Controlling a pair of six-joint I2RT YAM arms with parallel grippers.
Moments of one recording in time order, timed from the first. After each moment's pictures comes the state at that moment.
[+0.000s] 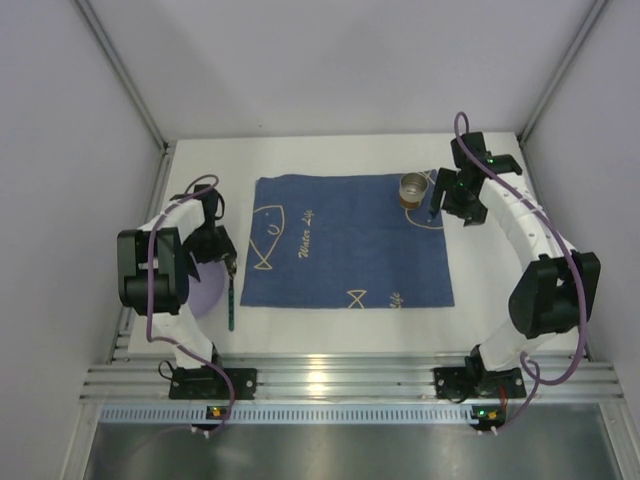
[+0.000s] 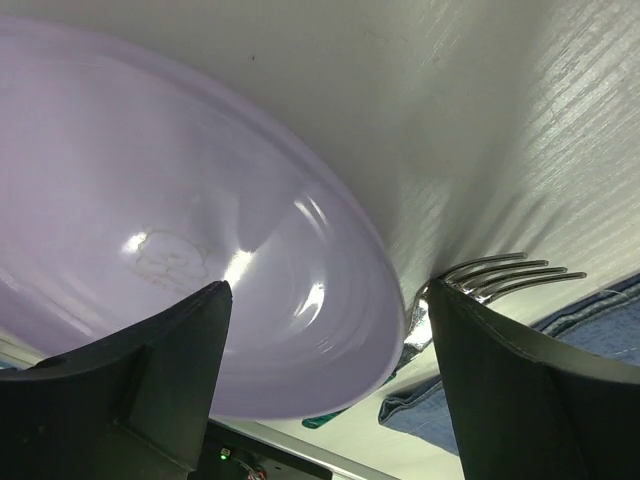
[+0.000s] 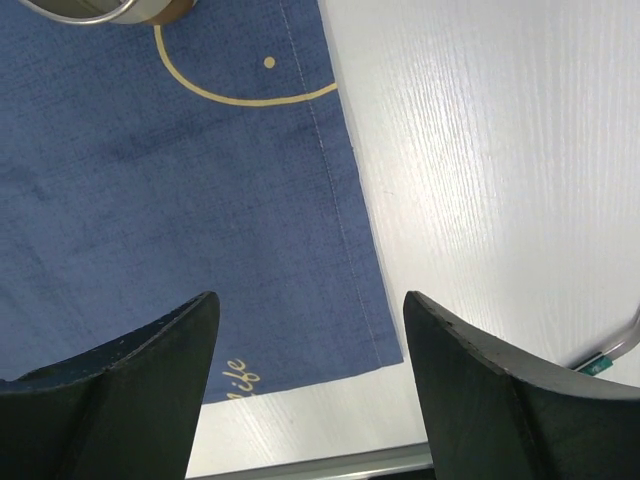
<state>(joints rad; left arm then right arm) 0.05 1.80 1.18 -0.91 -0.22 -0.46 0.17 1.61 1.48 -1.01 0.16 0.42</state>
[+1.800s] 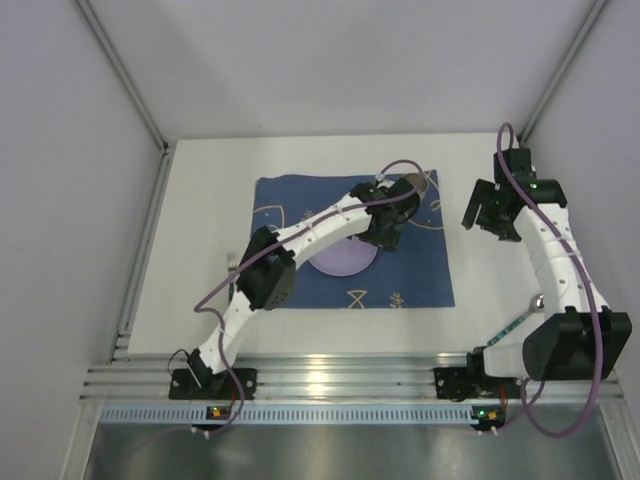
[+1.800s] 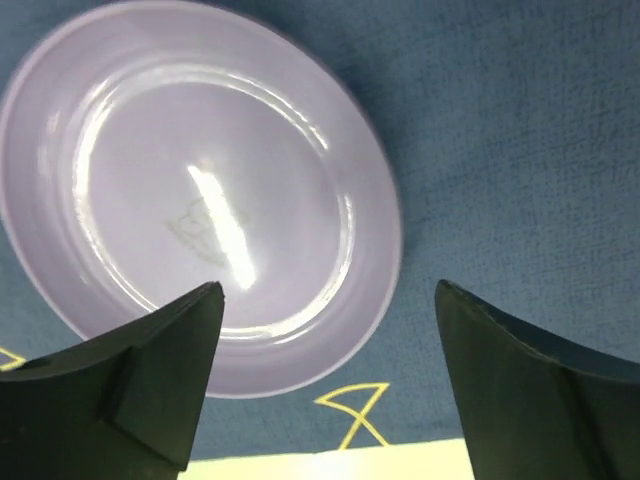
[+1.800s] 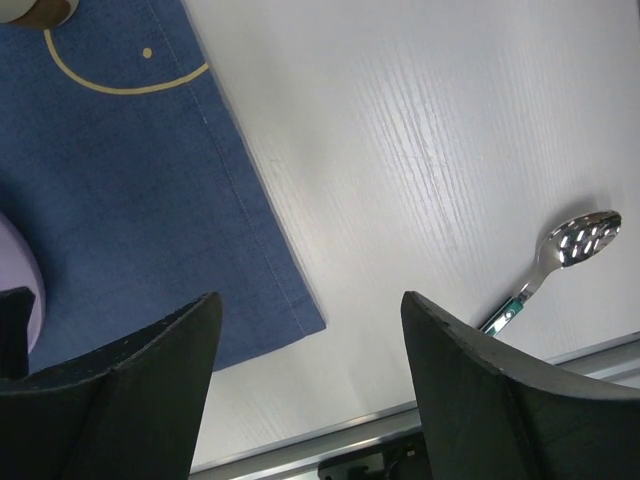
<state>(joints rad) -0.92 2.38 2.26 -1.12 -0.34 -0.55 0.01 1.34 1.32 -1.04 0.19 0.36</state>
